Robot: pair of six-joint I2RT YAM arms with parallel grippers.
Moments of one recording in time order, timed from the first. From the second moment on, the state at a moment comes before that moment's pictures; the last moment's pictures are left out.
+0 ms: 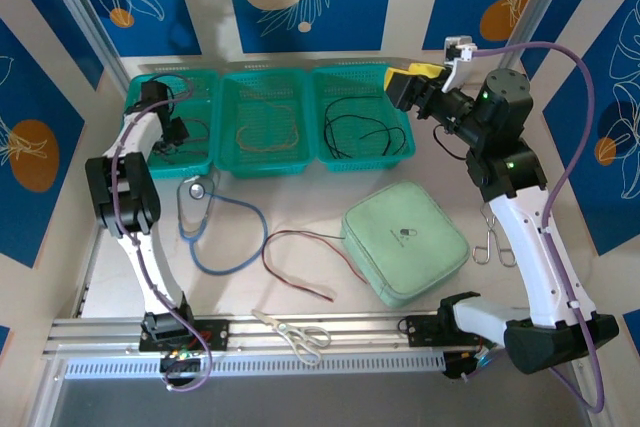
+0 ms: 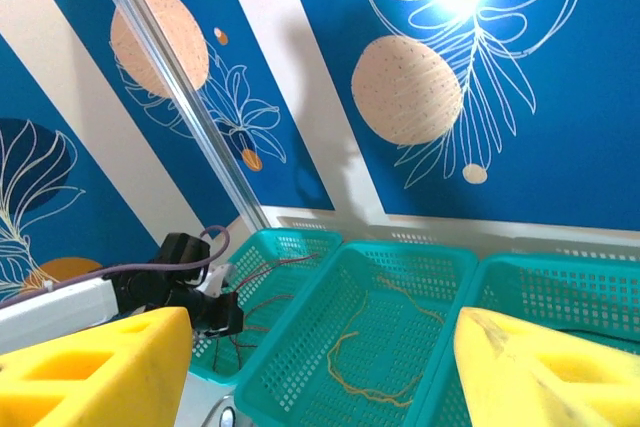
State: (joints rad) left arm 0.15 2.10 1.72 -0.71 -0.08 -0.34; right arm 0.23 1.14 1.42 -0.29 -0.42 0.38
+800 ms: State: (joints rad) left arm 0.13 2.04 1.88 -0.87 -0.07 -0.25; right arm 0.27 1.13 1.38 -0.30 -0.41 0.40
